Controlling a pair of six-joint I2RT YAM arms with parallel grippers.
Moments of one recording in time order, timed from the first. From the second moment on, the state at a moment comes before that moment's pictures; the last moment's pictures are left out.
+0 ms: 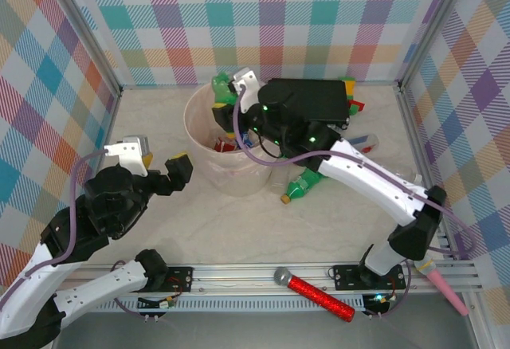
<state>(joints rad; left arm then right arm) -0.86 0.63 1.16 -0.86 -0.52 -0.51 0.94 1.59 1.69 -0.29 0.14 0.06</state>
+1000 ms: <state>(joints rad) -0.86 0.61 1.16 -0.92 -0.53 -0.51 0.96 1.68 1.75 -0.29 0.24 0.00</state>
